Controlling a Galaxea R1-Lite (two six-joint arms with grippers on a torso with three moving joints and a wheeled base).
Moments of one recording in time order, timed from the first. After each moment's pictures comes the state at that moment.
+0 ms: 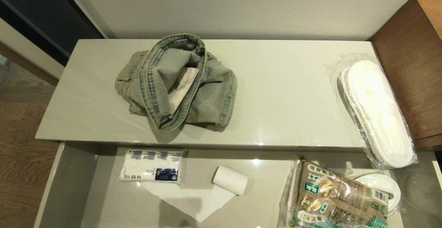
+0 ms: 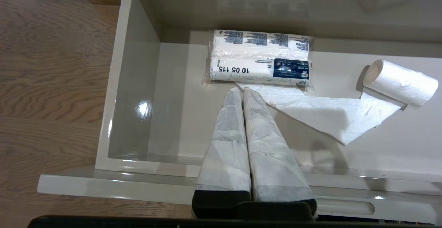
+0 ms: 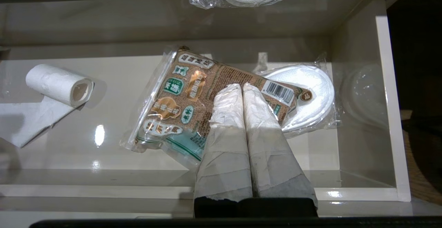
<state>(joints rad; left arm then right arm) 0.00 0.00 0.00 0.01 0.01 0.00 0.00 0.00 -0.04 0.09 0.00 0.03</state>
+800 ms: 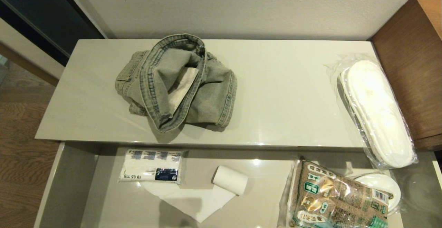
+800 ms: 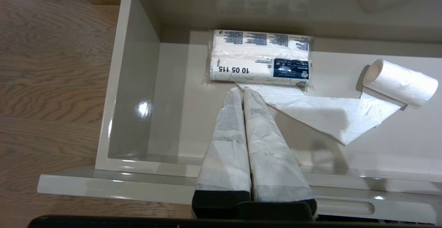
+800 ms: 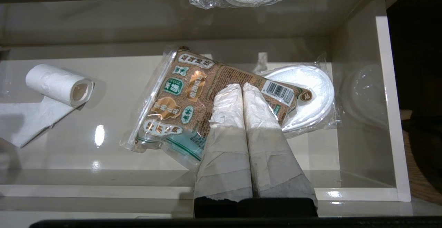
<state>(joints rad) 0.00 0.00 0.00 0.01 0.01 0.00 0.00 0.00 -0.04 0.09 0.00 0.03</state>
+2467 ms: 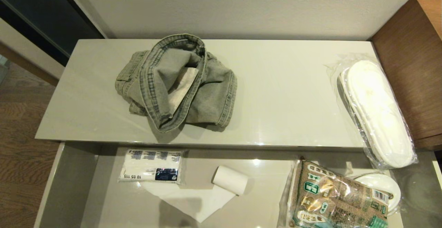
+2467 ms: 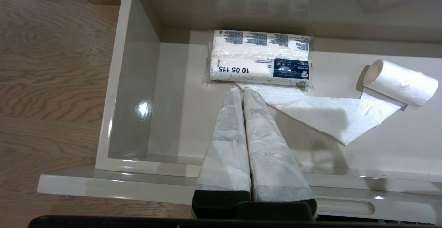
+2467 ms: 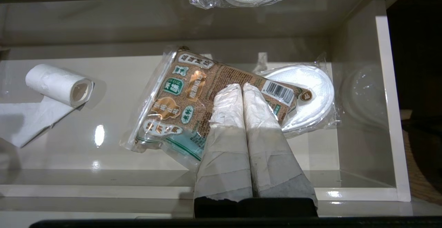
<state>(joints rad) 0.00 0.00 0.00 0.01 0.01 0.00 0.00 0.00 -0.04 0.09 0.00 0.03</state>
